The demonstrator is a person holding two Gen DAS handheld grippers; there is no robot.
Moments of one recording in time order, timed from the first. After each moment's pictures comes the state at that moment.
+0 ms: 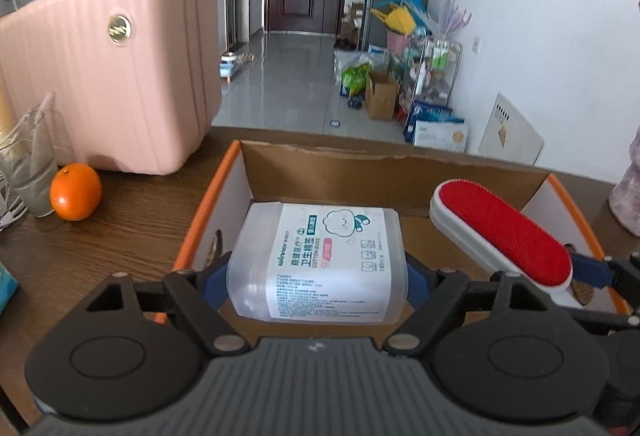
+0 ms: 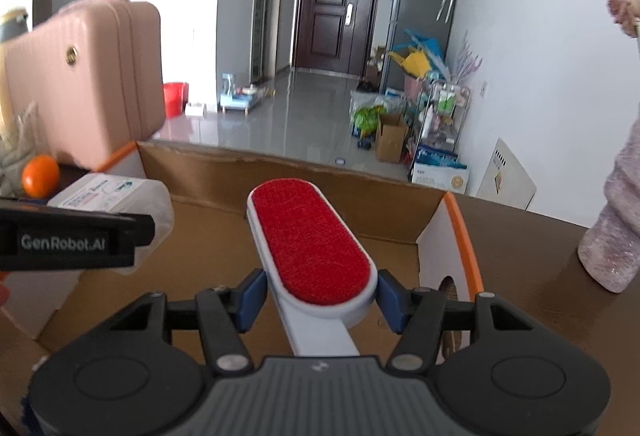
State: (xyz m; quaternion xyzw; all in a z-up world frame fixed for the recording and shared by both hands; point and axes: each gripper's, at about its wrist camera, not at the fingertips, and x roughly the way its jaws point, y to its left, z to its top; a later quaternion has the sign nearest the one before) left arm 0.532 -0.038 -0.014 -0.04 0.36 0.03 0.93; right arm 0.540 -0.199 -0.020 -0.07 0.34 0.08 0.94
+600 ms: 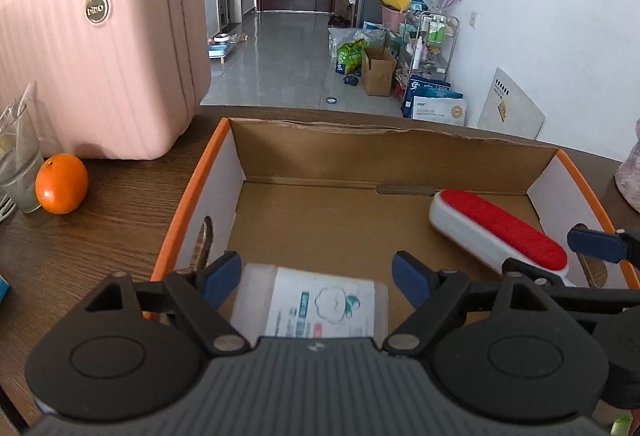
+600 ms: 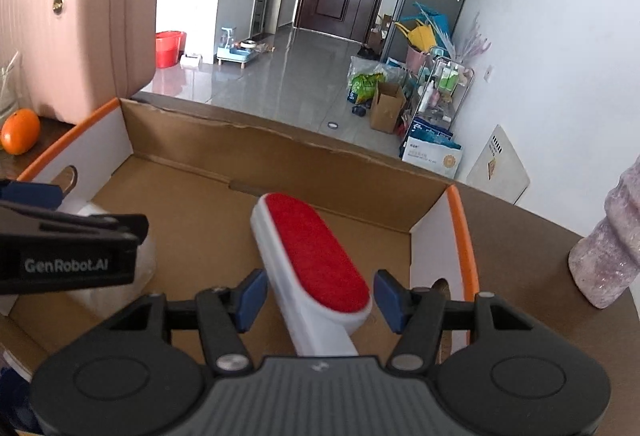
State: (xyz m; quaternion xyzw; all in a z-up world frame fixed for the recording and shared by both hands) left arm 0.542 -0.040 -0.025 -0.03 0.39 0.02 0.92; right arm 0.558 -0.182 -0.022 -0.13 0.38 0.06 0.91
